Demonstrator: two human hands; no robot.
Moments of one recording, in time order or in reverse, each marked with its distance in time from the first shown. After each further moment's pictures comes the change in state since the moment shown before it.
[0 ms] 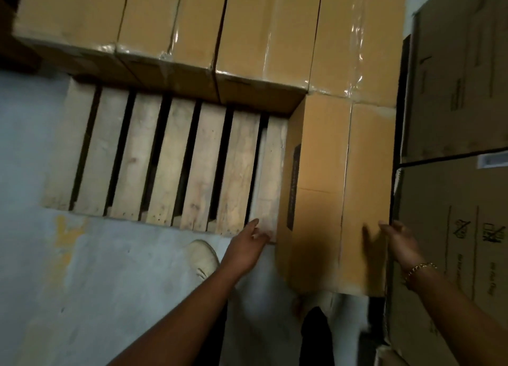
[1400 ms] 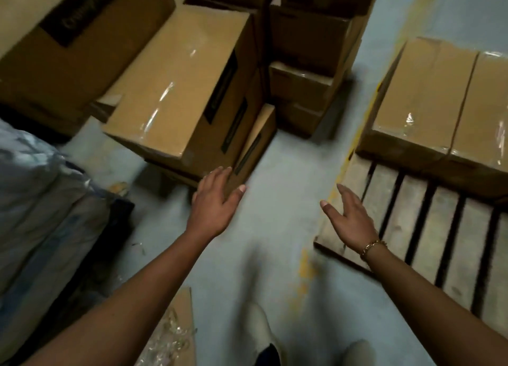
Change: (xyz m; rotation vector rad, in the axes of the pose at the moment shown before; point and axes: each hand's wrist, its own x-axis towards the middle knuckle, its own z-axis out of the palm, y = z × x) left_hand -0.301 -0.249 -0.898 0.316 0.832 0.399; right_hand -0.675 -0.274 0.708 -0.509 -0.286 -0.996
